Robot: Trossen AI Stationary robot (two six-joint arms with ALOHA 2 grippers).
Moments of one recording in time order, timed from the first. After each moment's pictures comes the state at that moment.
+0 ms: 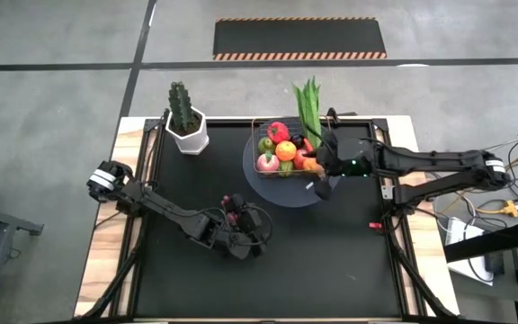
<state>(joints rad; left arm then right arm) -0.42 1.73 1.15 -0.12 -0.82 -0.46 -0.11 1.10 0.89 -0.31 0.12 -0.03</state>
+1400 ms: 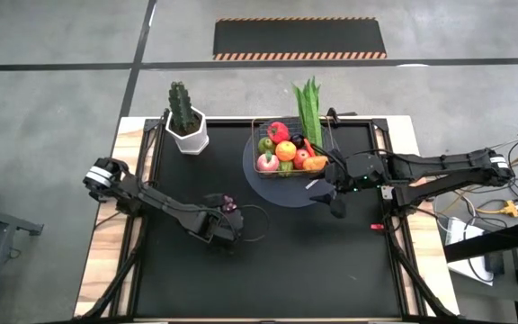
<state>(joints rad) -0.38 1.69 1.12 -0.77 -0.42 -0.53 0.04 1.01 0.85 -0.42 0.03 0.08</state>
